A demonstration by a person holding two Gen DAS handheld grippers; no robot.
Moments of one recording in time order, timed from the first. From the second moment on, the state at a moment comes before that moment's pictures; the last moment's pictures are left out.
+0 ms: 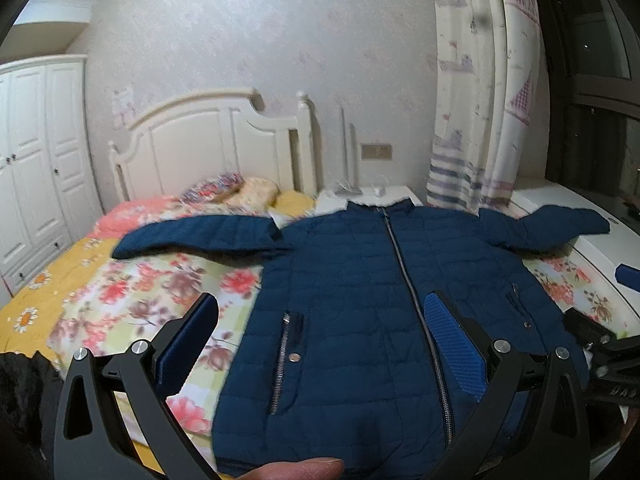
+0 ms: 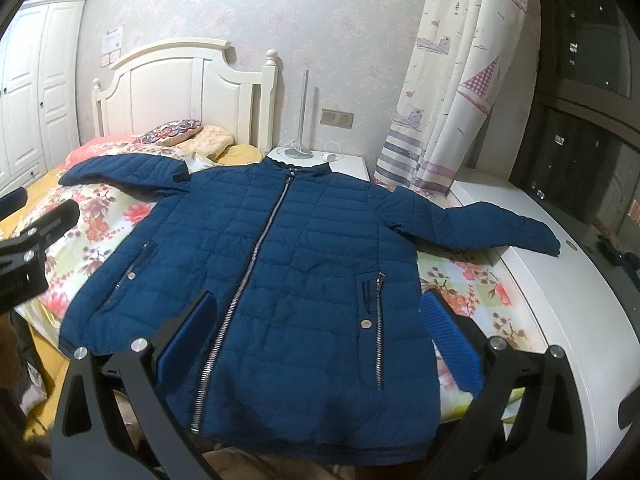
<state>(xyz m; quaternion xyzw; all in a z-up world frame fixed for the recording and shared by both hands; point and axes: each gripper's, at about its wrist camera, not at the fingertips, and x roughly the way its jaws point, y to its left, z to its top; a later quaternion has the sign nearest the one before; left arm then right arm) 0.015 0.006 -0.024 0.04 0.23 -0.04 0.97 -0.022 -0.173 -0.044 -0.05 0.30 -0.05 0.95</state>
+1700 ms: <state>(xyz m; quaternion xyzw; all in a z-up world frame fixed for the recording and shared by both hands) 0.346 -0.054 -0.176 0.04 0.45 -0.12 0.89 0.330 -0.257 -0.053 -0.01 0.27 -0.02 0.96</state>
